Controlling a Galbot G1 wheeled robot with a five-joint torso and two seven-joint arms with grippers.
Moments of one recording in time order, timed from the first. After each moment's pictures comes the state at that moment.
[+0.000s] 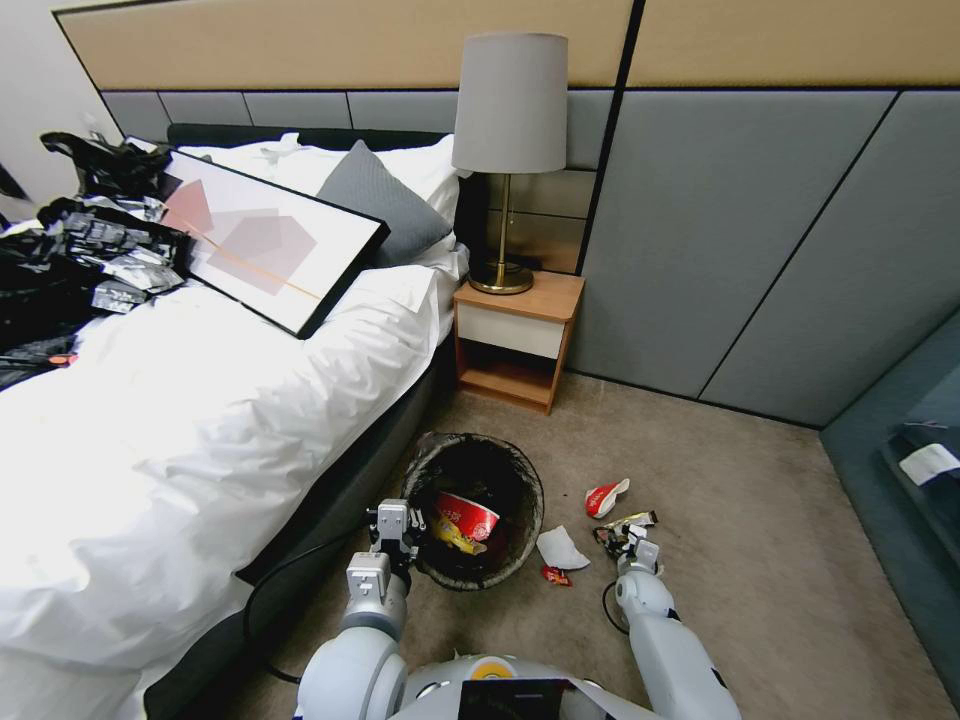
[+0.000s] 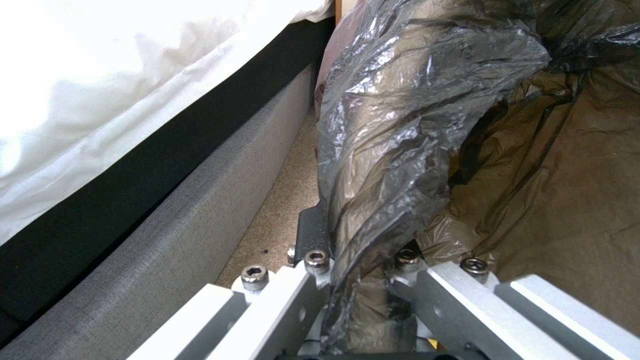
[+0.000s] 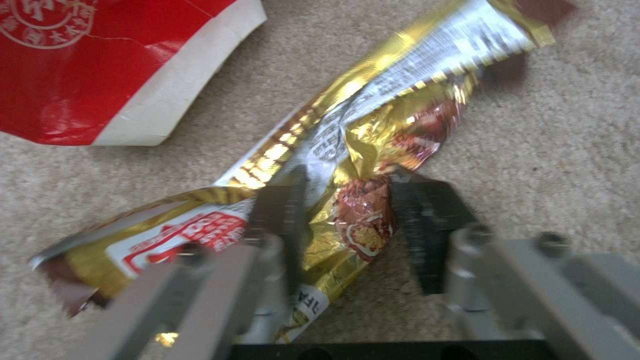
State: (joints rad) left arm 1.73 -1.49 -0.26 -2.36 0.03 0.43 -0.22; right arm -1.15 1.40 0.61 1.09 0.36 -0.12 0.20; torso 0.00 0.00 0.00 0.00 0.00
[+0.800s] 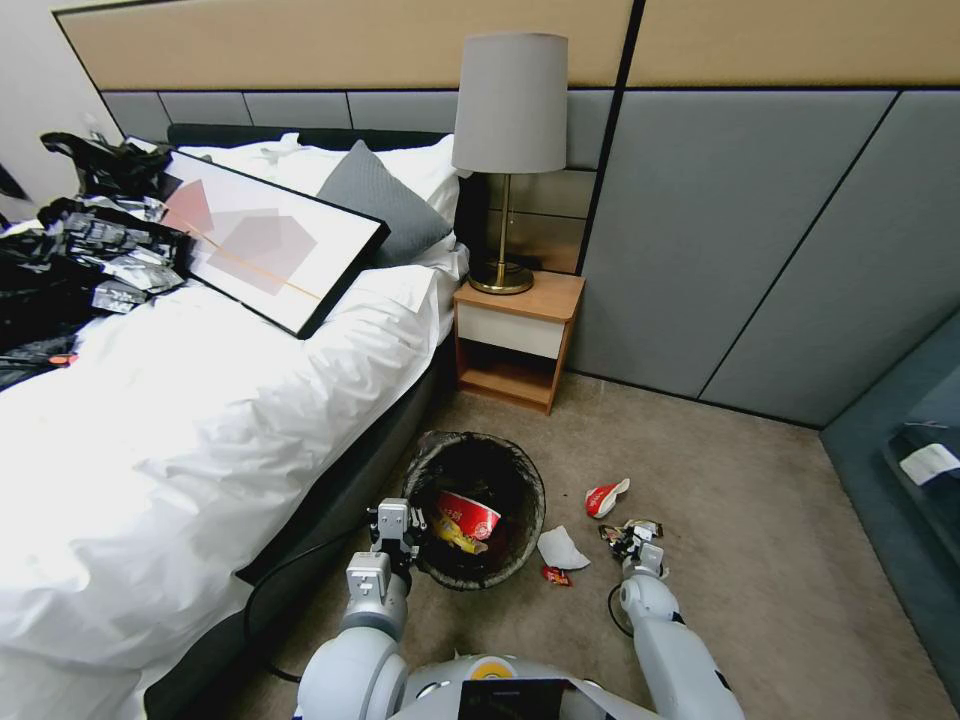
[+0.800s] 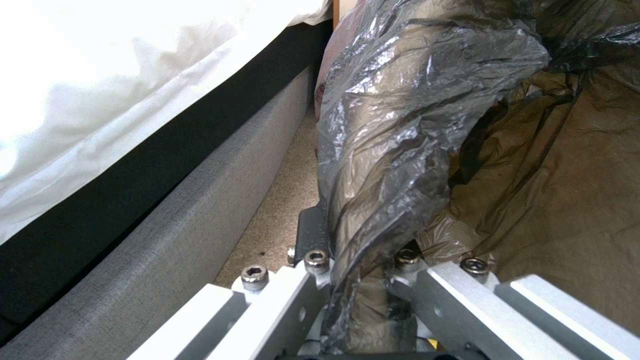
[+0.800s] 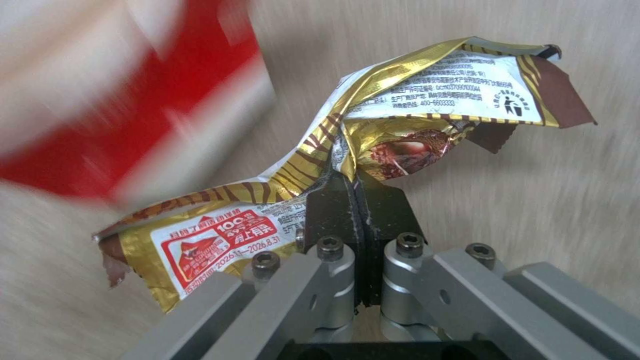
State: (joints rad) left arm 1.73 -1.49 -0.26 -2.37 0.03 0.43 -0.22; right arm -1.20 1.40 0.62 1.21 0.31 -0.03 0.19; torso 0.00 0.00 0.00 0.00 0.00
